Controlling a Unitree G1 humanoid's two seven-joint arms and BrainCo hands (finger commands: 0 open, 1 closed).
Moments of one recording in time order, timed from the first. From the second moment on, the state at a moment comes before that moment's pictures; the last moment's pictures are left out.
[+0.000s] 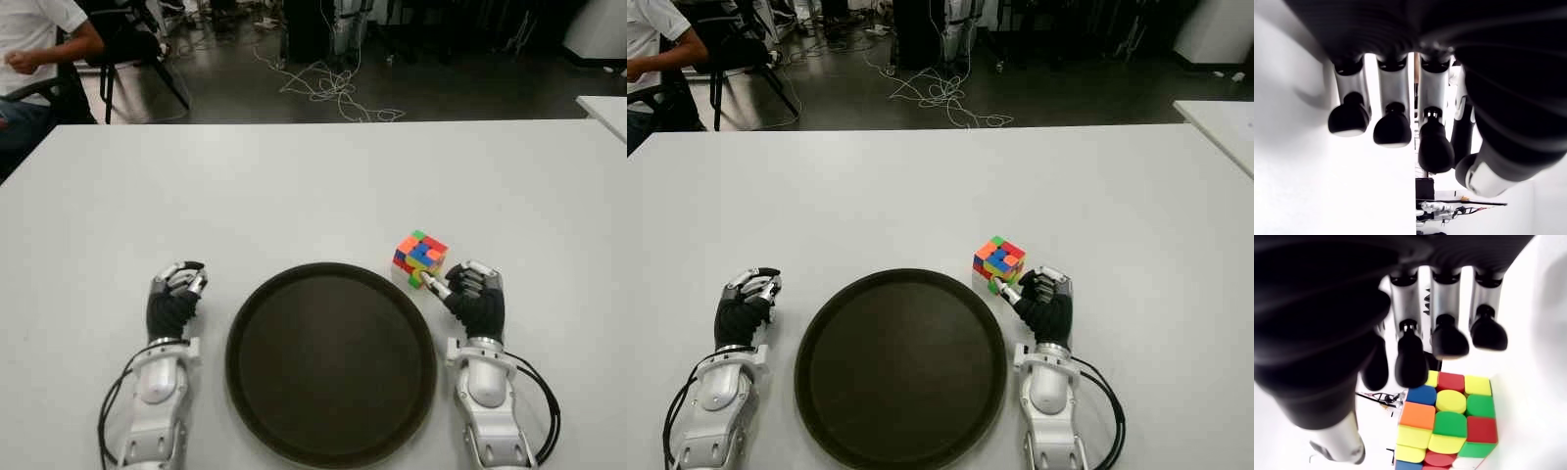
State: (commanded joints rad) left arm 0.12 -0.04 0.11 0.14 -0.02 0.02 0.14; right arm 0.19 0.03 -0.07 0.04 -0.32 -0.13 -0.31
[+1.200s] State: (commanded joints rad) left arm 0.12 -0.07 0.13 0.13 -0.03 0.01 0.14; right arm 0.16 -0.08 -0.10 0.02 -0.47 -0.31 -0.09
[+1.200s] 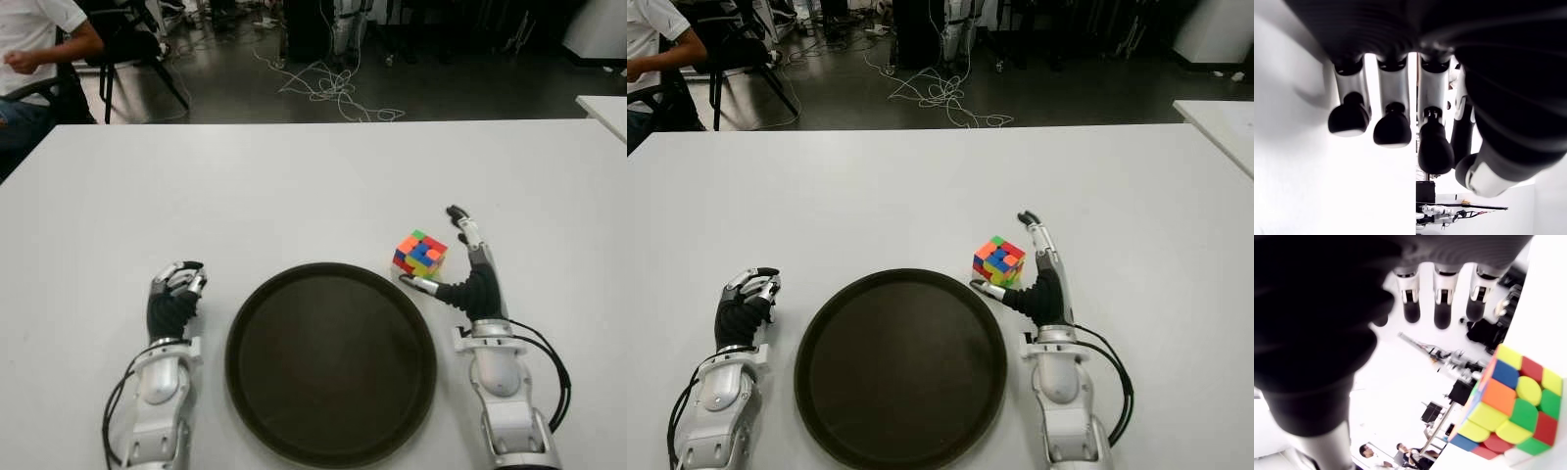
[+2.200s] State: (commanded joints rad) left arm 0.13 -0.09 0.12 0.13 -0.02 -0.03 0.15; right arm 0.09 -0.17 -0.03 -0.23 -0.68 0.05 0.10
